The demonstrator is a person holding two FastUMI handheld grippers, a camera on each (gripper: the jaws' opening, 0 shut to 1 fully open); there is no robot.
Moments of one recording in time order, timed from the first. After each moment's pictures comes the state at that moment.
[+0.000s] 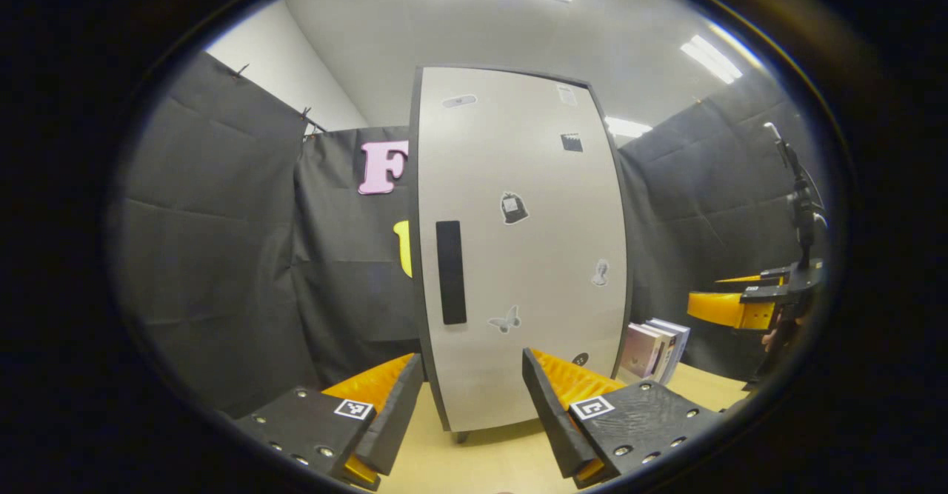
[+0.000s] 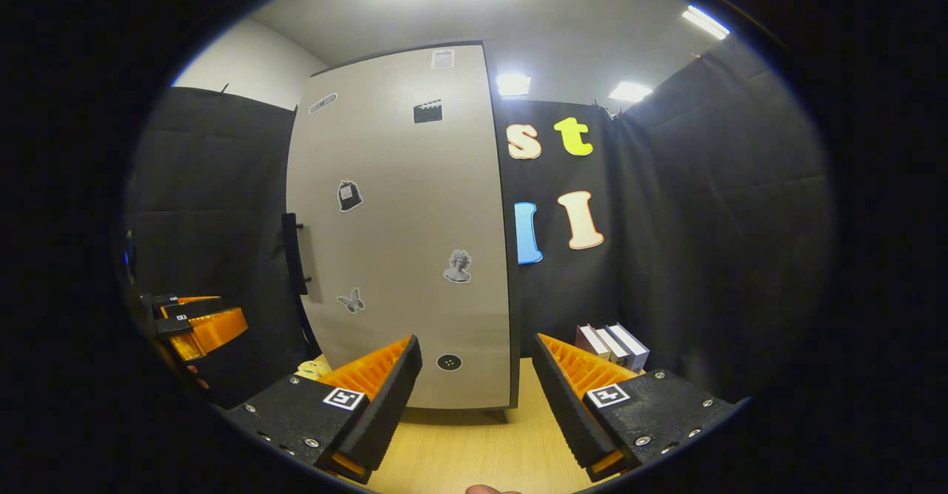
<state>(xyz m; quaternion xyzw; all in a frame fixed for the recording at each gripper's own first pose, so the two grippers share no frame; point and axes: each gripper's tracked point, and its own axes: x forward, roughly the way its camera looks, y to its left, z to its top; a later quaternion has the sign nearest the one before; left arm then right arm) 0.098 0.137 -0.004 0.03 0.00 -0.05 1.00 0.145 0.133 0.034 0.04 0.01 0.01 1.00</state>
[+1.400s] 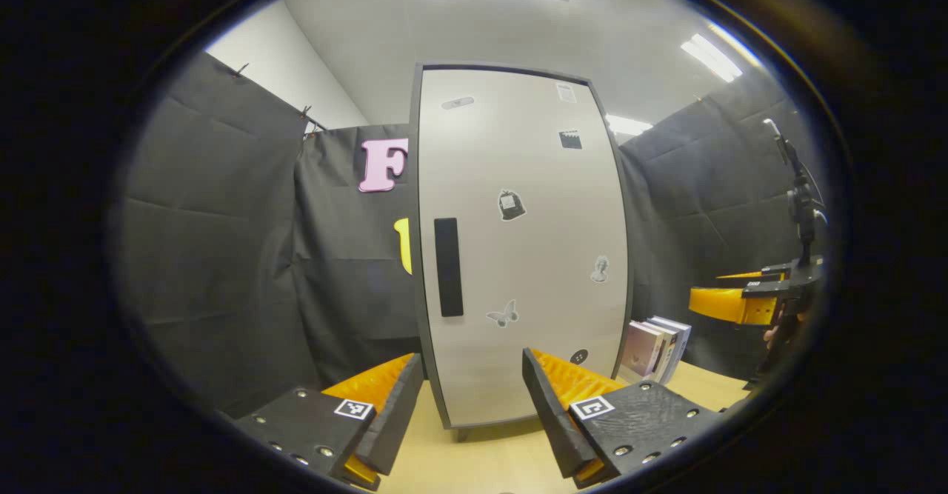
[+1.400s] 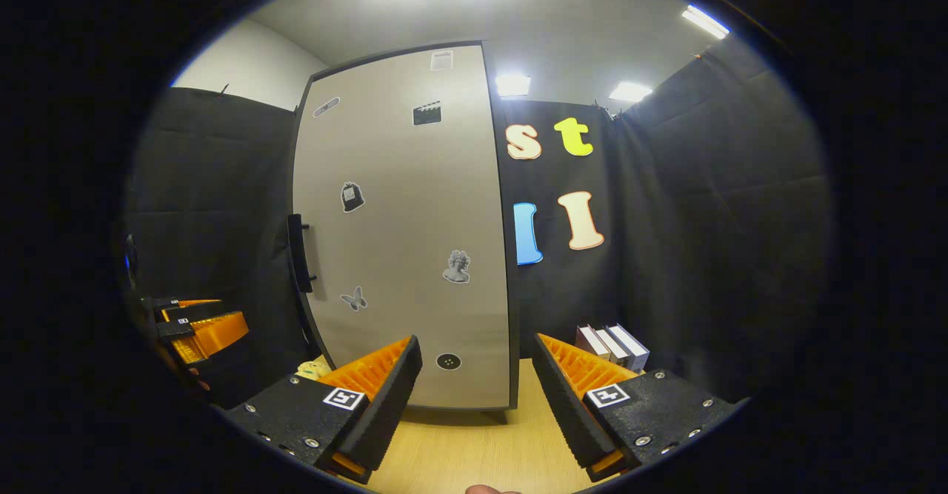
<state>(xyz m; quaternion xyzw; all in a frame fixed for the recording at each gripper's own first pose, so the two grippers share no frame) 0.102 0.138 -0.010 0.03 0.01 -0.05 1.00 0.146 0.132 0.034 0.04 0.01 0.01 1.00</state>
